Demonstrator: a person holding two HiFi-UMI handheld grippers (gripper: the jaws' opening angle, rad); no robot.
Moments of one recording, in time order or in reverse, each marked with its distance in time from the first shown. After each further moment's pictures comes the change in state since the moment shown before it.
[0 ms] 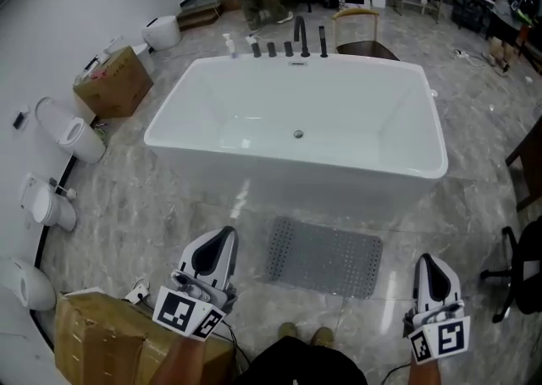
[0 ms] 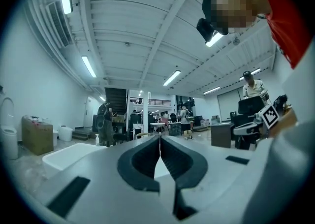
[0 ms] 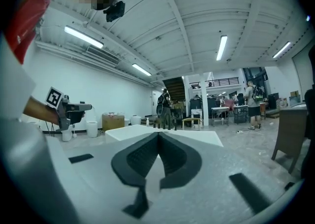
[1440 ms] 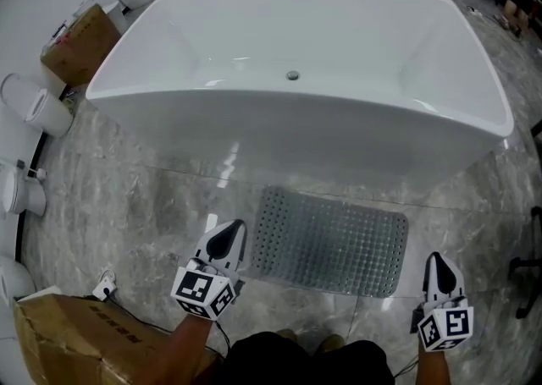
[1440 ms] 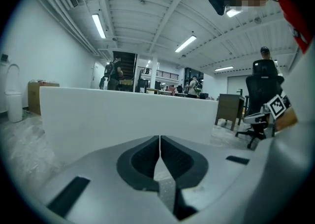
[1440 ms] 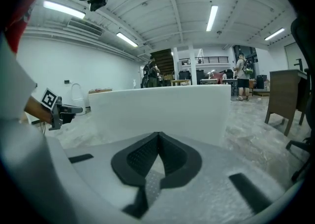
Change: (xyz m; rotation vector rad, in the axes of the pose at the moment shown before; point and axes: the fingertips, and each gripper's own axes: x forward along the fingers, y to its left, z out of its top) left arm 0.065 0.075 -0.467 -0.133 0.338 0.015; right arm 0.109 -0.045 -0.402 0.078 0.276 -0.123
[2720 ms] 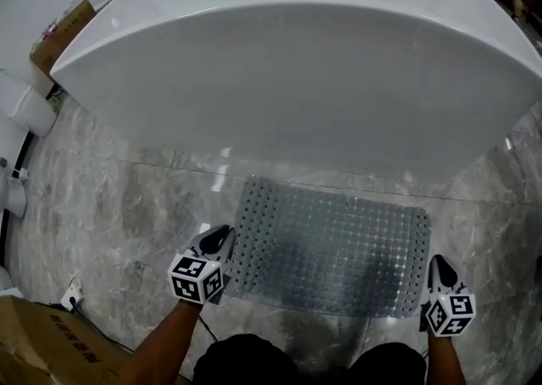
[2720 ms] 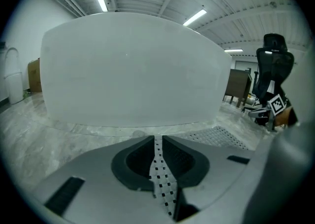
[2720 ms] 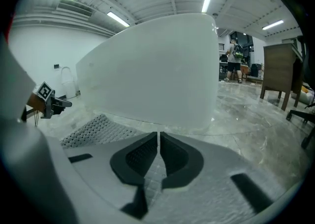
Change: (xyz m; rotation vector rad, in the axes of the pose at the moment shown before) left arm 0.089 0.070 -0.291 -0.037 0.282 0.028; right arm 0.103 -0.070 -0.285 0.024 0.182 -0.067
